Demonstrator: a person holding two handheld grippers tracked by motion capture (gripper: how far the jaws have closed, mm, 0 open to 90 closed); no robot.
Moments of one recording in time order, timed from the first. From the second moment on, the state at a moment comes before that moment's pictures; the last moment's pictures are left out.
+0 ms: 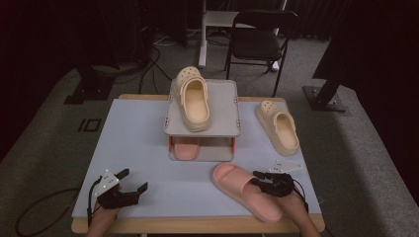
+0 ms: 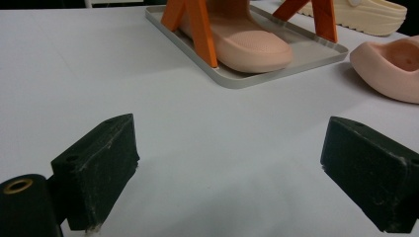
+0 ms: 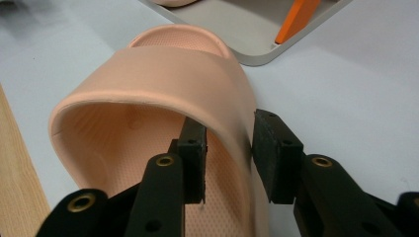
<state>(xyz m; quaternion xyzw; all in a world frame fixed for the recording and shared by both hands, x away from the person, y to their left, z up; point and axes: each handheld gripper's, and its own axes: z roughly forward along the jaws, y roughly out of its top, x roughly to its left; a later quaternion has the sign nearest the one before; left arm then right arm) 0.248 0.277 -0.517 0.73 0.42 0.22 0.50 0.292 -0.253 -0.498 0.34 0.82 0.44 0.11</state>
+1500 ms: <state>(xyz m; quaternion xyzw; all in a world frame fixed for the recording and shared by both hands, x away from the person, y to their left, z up) 0.250 0.277 -0.516 0.73 0.41 0.22 0.50 0.315 -0.187 -0.475 0.44 0.75 0.43 0.23</state>
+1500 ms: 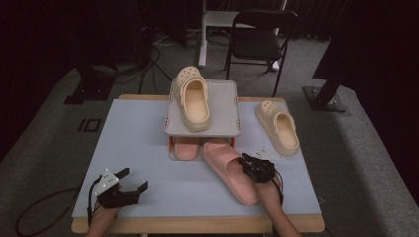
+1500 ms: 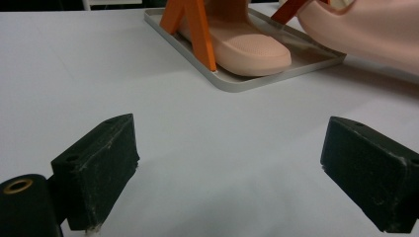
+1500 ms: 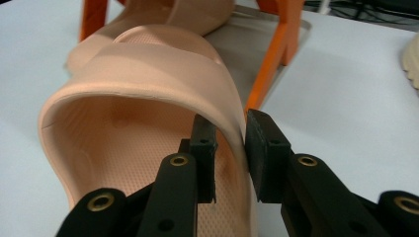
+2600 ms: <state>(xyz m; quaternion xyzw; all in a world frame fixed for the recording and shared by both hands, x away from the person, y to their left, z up) 0.252 0.276 -0.517 0.73 0.41 0.22 0.50 0.331 -0.136 -0.483 0.55 0.68 0.43 0.22</state>
